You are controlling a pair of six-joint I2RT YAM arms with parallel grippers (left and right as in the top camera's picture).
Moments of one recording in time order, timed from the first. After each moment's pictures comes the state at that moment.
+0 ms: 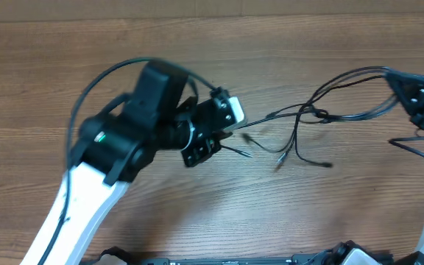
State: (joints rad) left arm -0.52 1.30 1.57 -1.10 0.50 0.53; right arm -0.69 1.27 0.94 0.49 -1.48 0.71
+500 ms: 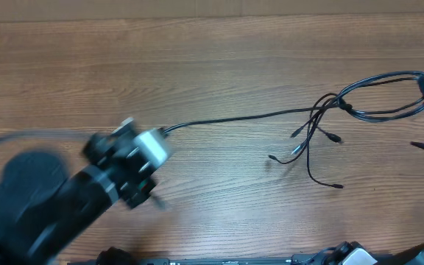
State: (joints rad) left arm -0.42 0.85 1.56 -1.04 0.22 0.41; right arm -0.84 1.30 0.94 0.41 -1.44 0.67
